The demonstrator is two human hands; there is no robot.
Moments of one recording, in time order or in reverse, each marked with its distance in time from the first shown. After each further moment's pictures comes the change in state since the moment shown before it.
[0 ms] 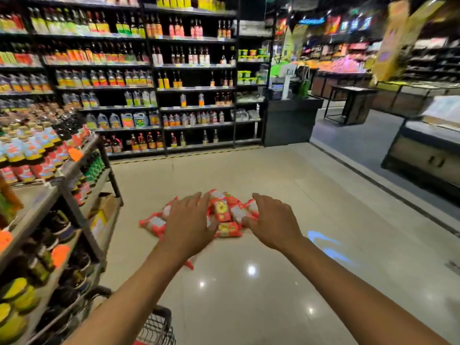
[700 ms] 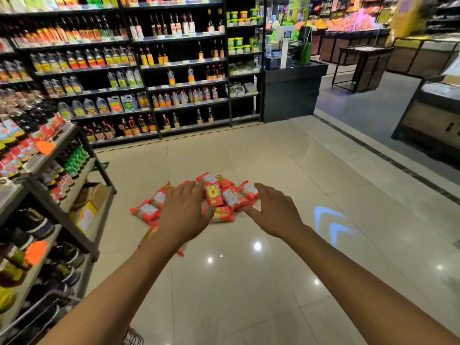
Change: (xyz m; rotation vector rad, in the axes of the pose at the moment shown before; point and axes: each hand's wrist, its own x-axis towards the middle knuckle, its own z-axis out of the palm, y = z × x) left_hand 0.117 0.133 0.086 0.084 -0.103 -0.024; right_hand 0.068 0.197 0.016 0.167 -0.129 0.037
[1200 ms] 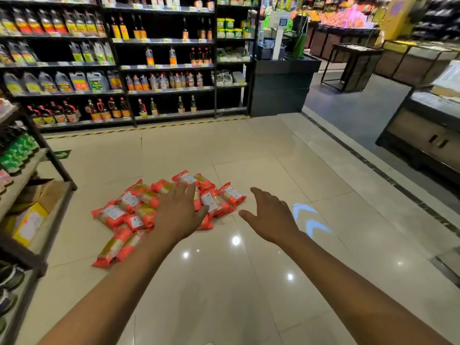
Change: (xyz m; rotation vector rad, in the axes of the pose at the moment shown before) left_hand 0.204 -0.002 0.106 -0.134 -0.078 -0.051; right_hand 0.188 0.075 0.020 -0.067 -0.090 0.061
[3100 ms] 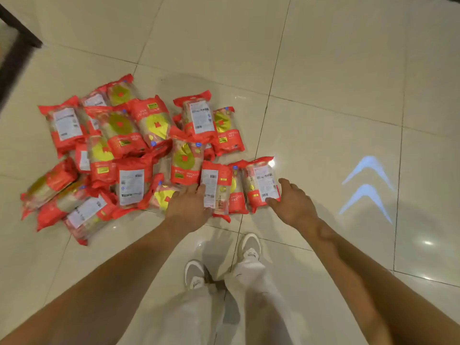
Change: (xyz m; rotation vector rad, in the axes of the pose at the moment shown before) left_hand 0.675 -0.114 0.614 -0.161 -0.680 -0.568; right_hand 0.909 0.299 0.411 -0.124 -0.716 -0.049
